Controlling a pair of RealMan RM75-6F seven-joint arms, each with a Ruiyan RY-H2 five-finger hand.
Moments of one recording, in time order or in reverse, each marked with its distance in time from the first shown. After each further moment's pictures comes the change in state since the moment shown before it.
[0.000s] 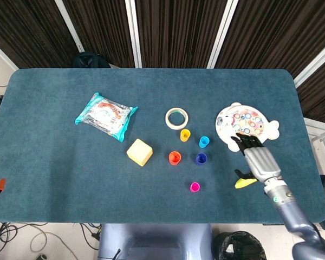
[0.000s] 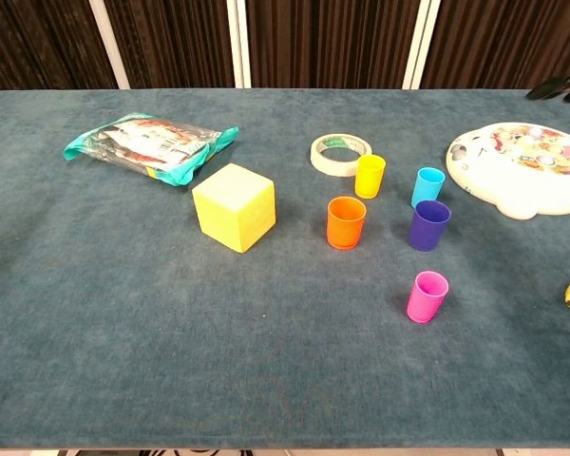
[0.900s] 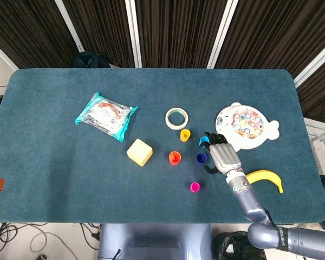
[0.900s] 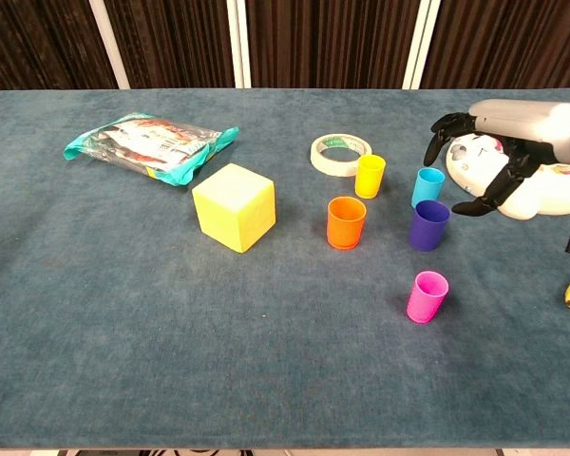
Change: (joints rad) left arm 0.001 0.000 -0.005 0.003 -0.012 -0.005 -0.013; right arm 0.217 -0.294 -0.007 0.094 0.292 0.088 -0.248
